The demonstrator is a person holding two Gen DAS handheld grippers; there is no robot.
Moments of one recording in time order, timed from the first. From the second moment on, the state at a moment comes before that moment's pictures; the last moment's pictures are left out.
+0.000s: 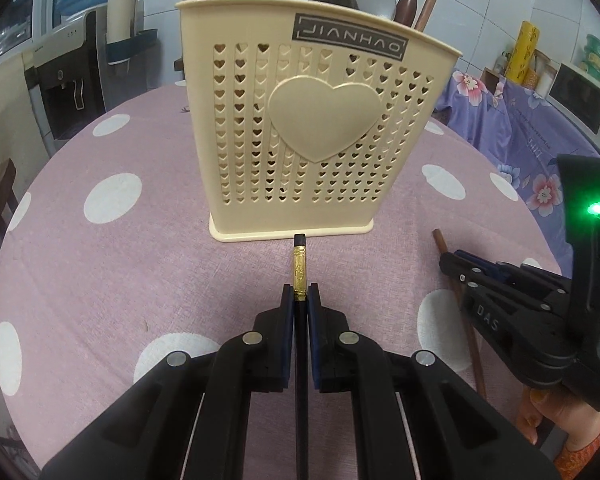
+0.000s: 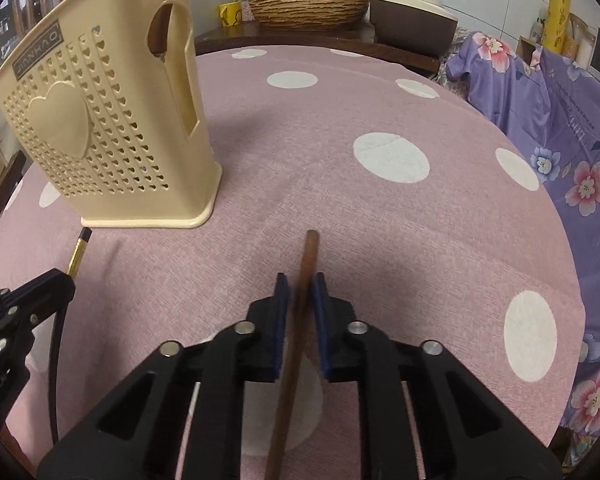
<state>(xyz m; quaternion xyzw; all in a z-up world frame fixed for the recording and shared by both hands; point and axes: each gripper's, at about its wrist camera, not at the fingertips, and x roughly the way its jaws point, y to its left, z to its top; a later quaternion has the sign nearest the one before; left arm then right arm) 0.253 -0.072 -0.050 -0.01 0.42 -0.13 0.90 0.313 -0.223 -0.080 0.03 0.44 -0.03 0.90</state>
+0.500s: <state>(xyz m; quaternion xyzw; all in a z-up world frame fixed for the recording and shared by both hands) 0.246 -0.062 -0.033 -0.03 0.40 -0.13 0.91 0.301 -0.231 -0.063 0.08 0.40 0.02 0.91</state>
